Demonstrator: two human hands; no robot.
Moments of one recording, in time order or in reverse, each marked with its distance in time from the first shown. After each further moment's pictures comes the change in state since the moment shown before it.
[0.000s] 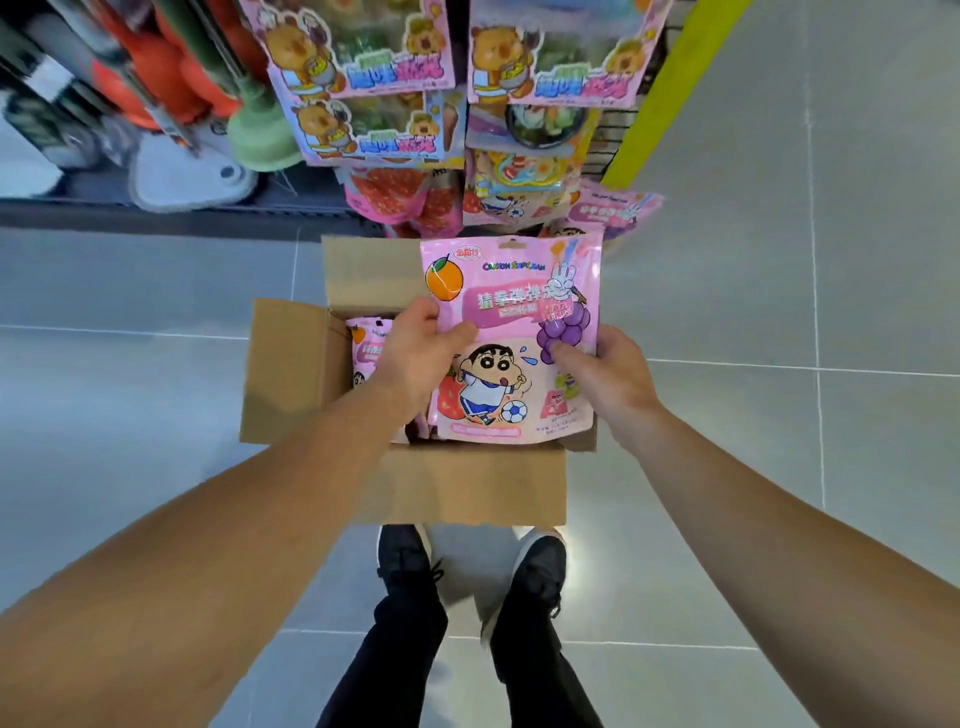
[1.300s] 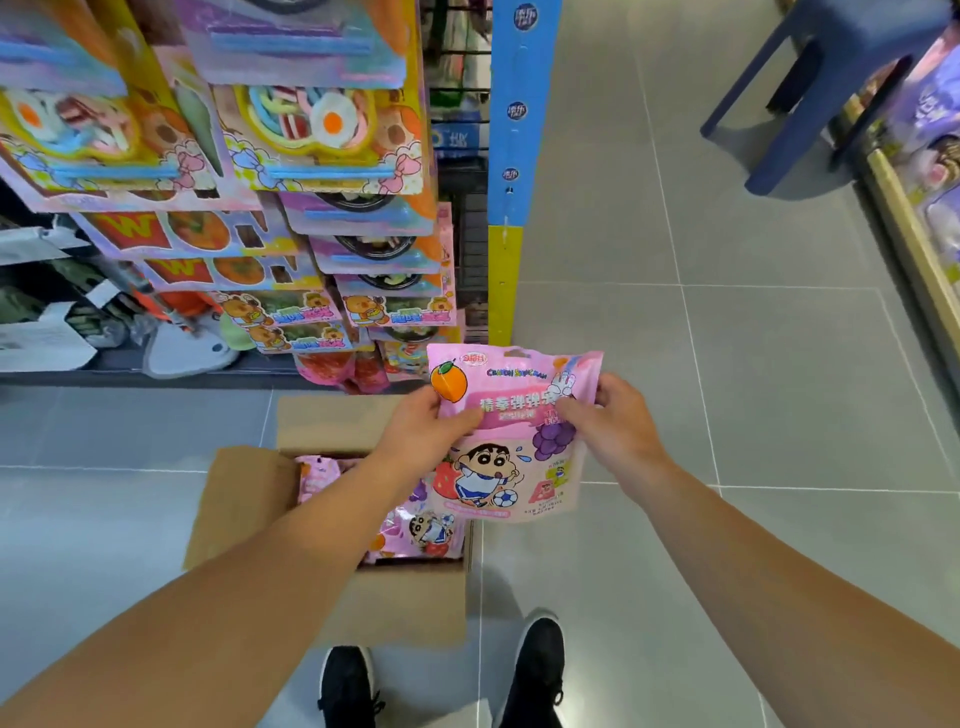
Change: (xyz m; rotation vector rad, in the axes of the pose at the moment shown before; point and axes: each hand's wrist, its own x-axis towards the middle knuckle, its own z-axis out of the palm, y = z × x) left_hand -0.097 0.176 0.150 0.060 -0.117 0.126; right_hand -0.023 -0.104 -0.239 0.086 0.059 -0.200
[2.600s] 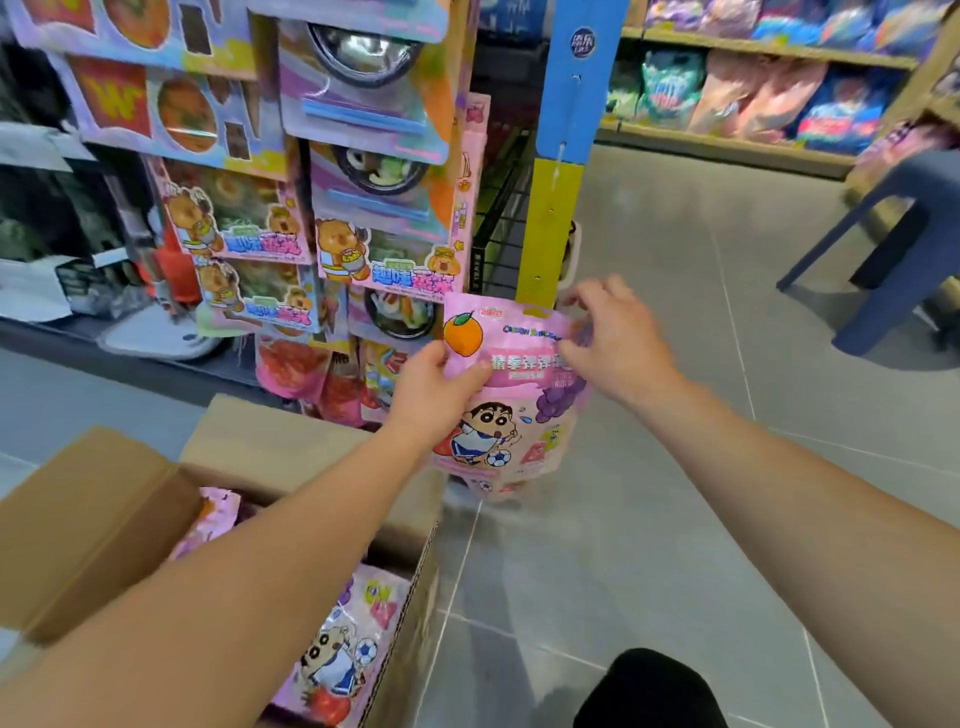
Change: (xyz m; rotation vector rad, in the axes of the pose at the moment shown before) left_hand 0.193 -0.115 0.048 -0.070 0.404 0.503; right_hand 0.223 0.046 0.047 -0.706 0.106 -1.034
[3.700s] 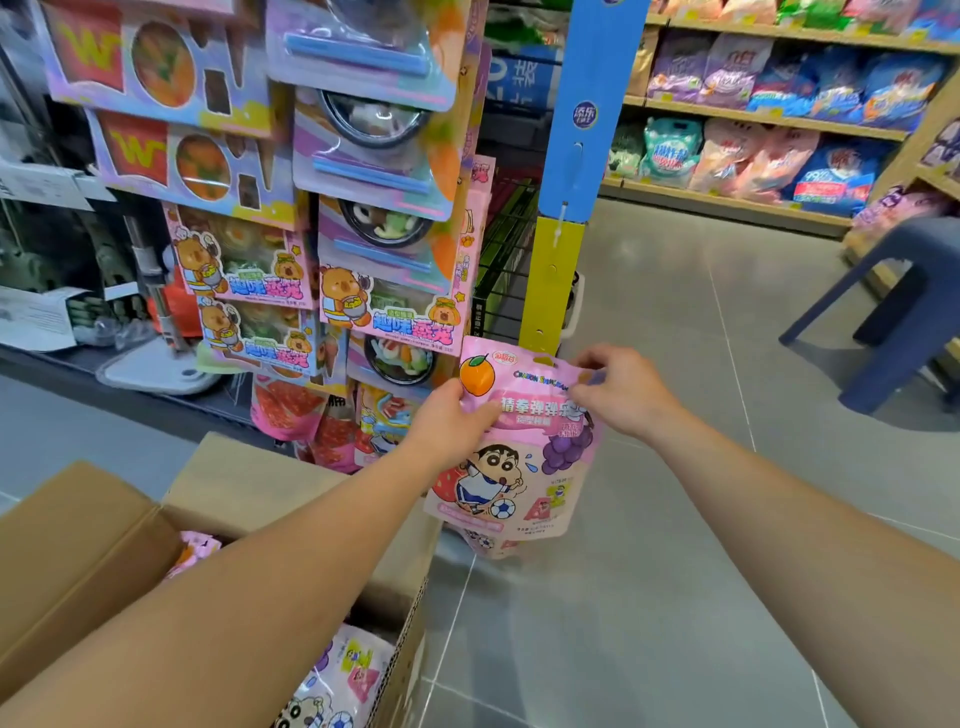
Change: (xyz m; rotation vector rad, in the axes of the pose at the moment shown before) left_hand 0.041 -0.002 0.018 0.228 -0.055 -0.054; right_hand 0.030 0.023 0.004 0.182 -0.204 0.169
